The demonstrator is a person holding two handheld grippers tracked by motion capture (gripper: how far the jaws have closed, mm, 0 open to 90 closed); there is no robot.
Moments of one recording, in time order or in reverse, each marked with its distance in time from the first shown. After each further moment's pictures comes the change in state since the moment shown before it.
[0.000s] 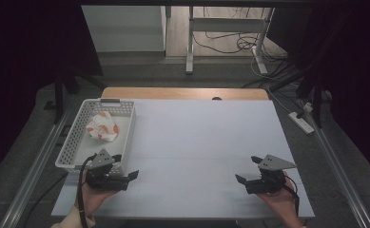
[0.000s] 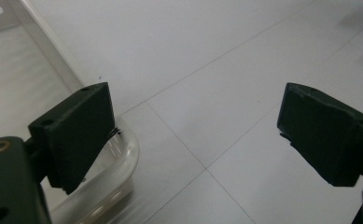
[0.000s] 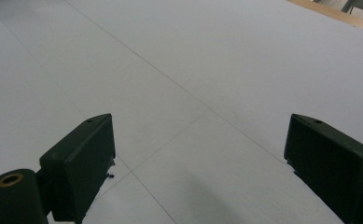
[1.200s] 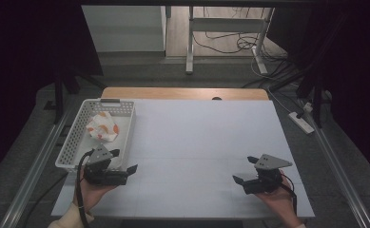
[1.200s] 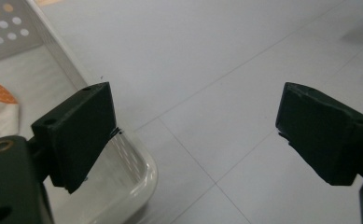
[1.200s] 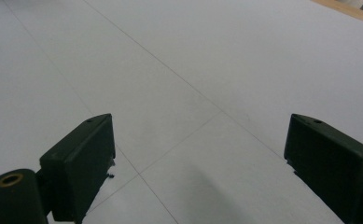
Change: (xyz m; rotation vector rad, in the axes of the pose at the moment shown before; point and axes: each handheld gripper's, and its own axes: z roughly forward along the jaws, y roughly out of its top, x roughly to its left) left arm 0.003 0.016 -0.006 -0.020 0.036 0.008; right arm 0.001 0.002 0.008 0.019 0.046 -0.026
